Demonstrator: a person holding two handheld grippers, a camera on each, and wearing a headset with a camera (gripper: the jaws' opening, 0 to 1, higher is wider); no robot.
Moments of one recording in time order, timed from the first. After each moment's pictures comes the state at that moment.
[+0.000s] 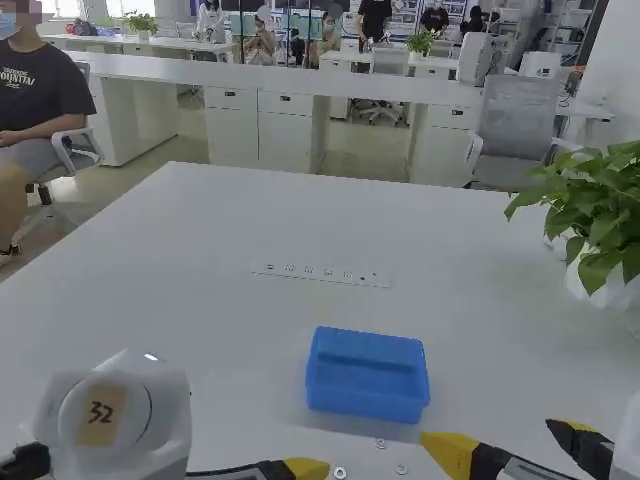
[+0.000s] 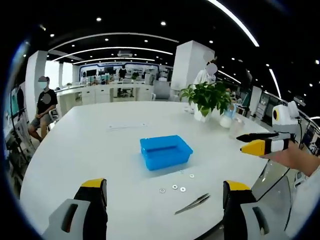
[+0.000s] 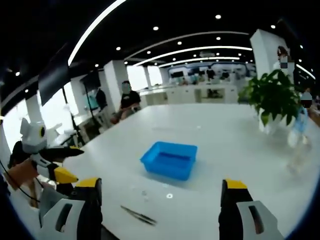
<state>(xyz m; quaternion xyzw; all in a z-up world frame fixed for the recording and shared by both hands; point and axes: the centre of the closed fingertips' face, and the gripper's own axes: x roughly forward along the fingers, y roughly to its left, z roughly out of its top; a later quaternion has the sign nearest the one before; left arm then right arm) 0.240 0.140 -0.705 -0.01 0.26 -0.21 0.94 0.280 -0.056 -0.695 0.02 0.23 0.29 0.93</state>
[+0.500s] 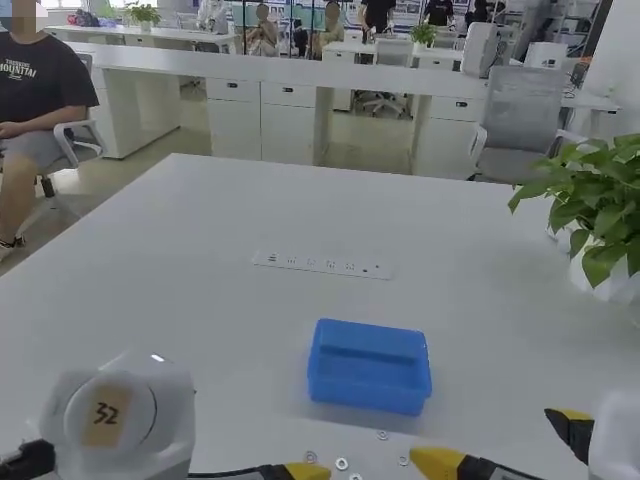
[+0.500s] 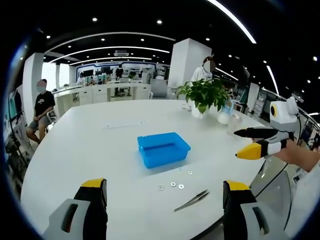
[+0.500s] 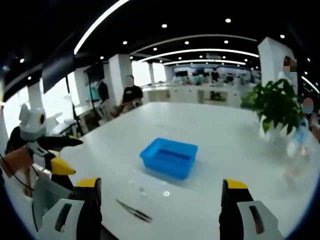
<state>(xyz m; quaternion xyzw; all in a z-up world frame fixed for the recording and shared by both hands) 0.238 0.137 -0.707 0.00 0.26 -0.22 0.94 0.275 -0.051 -0.706 -0.02 0.25 0.29 0.92</state>
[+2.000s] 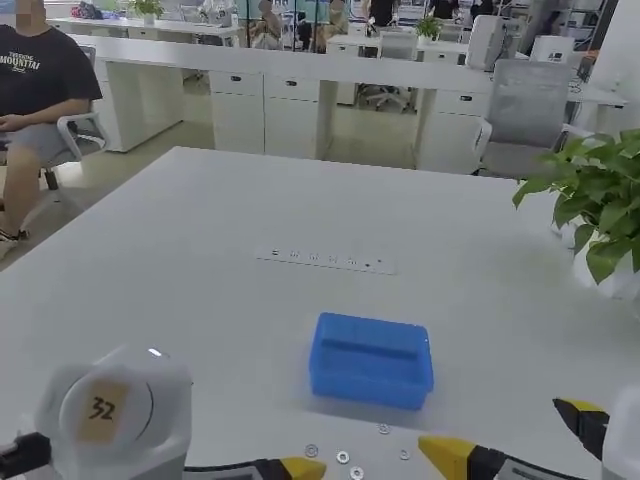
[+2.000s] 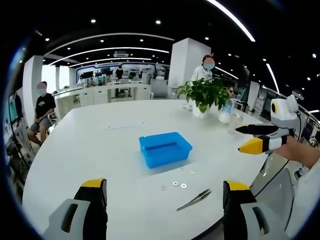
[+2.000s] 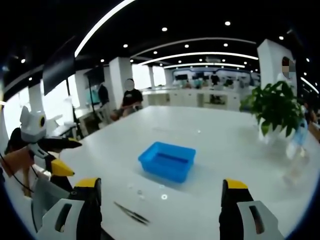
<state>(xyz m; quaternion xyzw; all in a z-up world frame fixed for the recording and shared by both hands) 0.239 0.142 -0.706 0.01 0.26 -0.22 0.94 0.278 -0.056 -0.699 -0.02 0.23 0.29 0.93</state>
